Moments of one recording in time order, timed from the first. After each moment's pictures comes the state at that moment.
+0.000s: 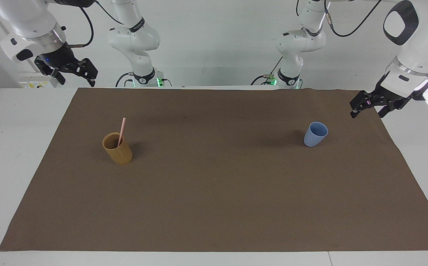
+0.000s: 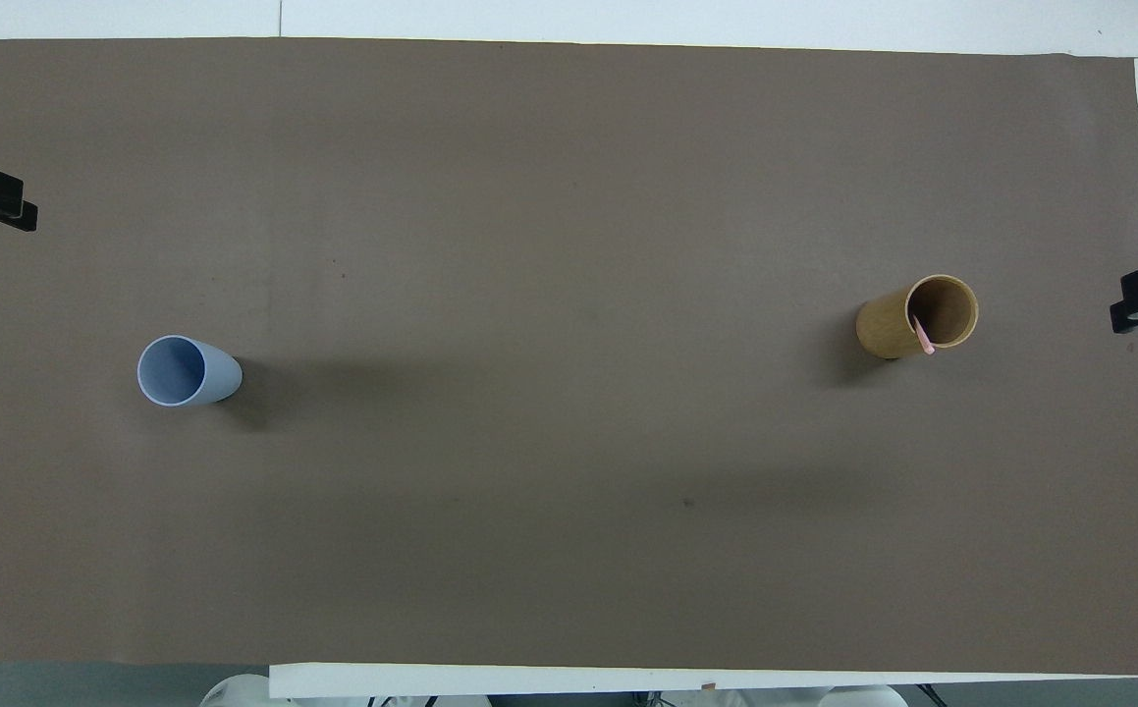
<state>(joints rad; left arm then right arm) 0.06 0.08 -0.12 -1.49 0.01 1.57 0.04 -0.06 -0.02 -0.01 -1.48 -0.06 1.30 -0.01</state>
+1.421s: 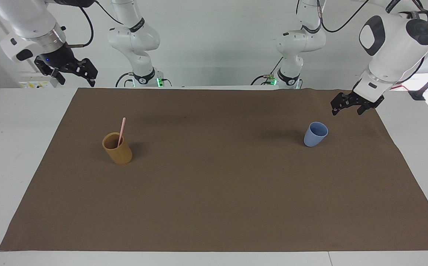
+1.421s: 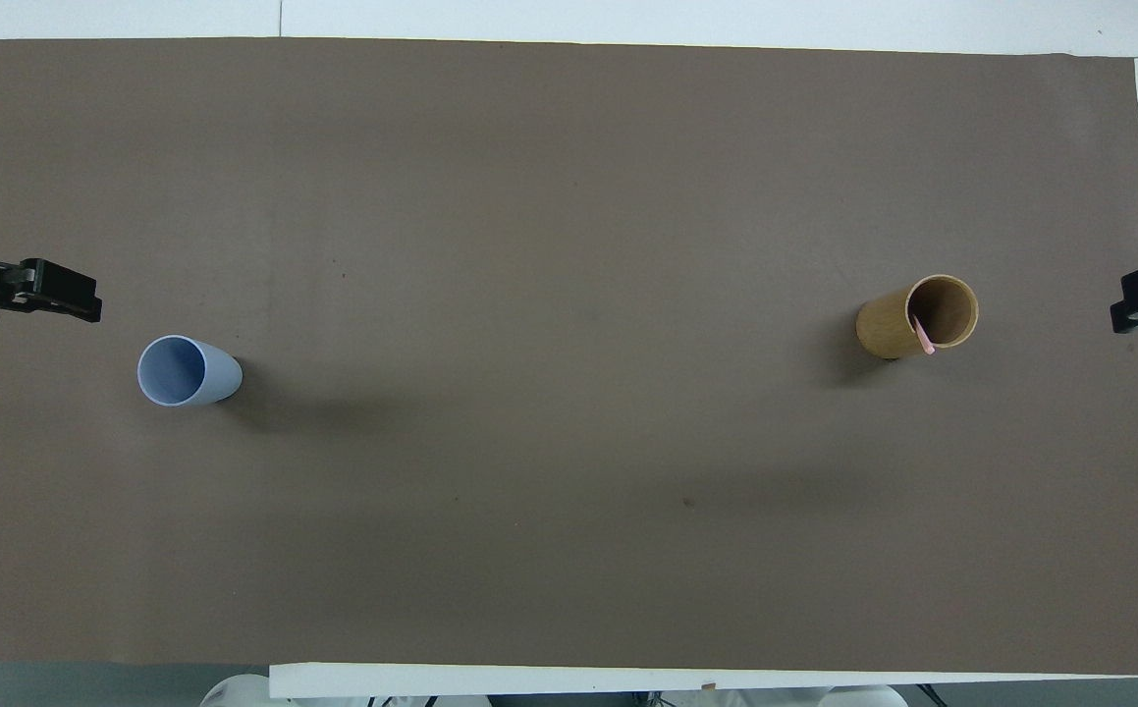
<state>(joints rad) 0.06 -0.08 -0.13 -1.89 0.01 1.72 0.02 -0.06 -0.02 -0.01 -1.48 -0.06 1.30 -0.01</state>
